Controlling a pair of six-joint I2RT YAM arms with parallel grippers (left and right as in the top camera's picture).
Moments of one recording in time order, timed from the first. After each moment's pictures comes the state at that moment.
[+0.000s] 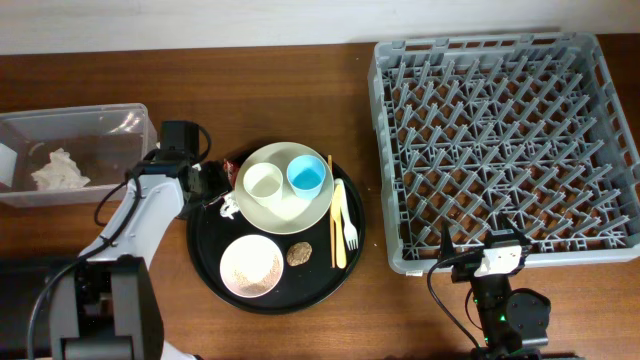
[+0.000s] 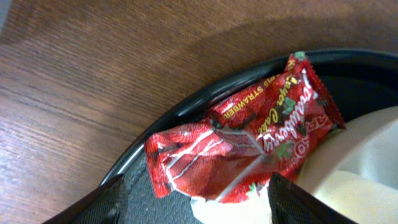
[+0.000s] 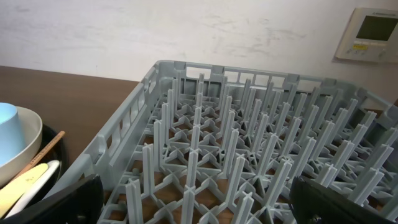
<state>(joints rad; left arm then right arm) -0.02 1.72 1.09 -0.61 -0.02 -0.47 0.05 0.01 0.01 -0.07 -0.02 -0.09</state>
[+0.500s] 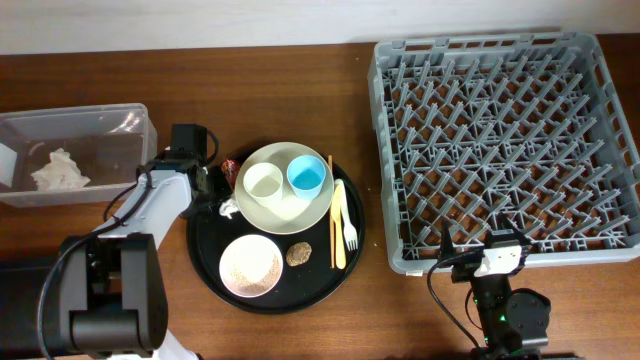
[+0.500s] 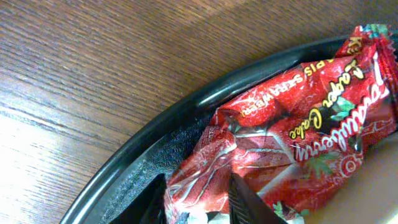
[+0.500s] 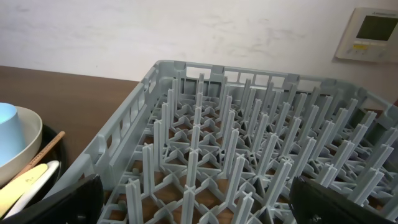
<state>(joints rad) -0.03 1.81 1.09 -0.58 -0.02 -0.49 0.05 0.01 0.01 -0.07 -0.02 -0.09</state>
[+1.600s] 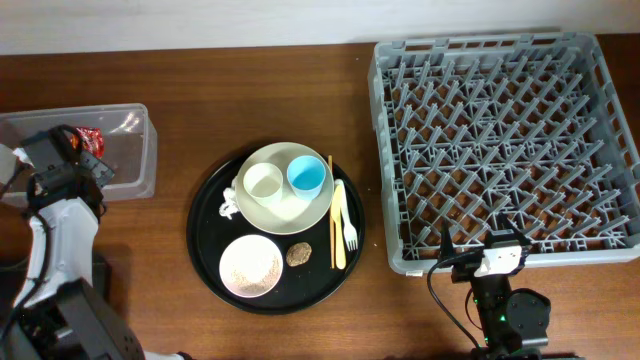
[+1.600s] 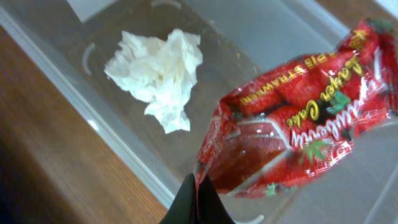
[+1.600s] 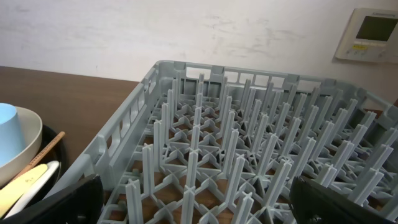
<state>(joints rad) 0.44 1.63 1.08 -0.30 -0.18 -0.36 0.05 0.01 0.01 -0.07 -0.02 -0.09</state>
